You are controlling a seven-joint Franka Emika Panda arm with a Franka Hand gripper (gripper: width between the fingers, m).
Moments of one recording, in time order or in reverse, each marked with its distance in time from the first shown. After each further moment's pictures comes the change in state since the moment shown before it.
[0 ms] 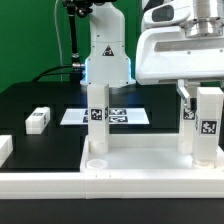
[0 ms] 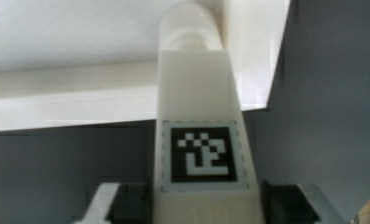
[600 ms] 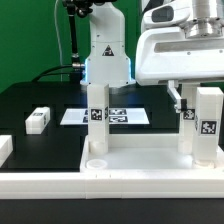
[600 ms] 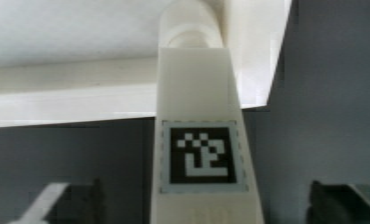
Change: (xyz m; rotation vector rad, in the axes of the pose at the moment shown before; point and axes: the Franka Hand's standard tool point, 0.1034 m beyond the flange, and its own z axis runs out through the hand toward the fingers) arm 0.000 0.000 0.000 0.001 0.002 -0.011
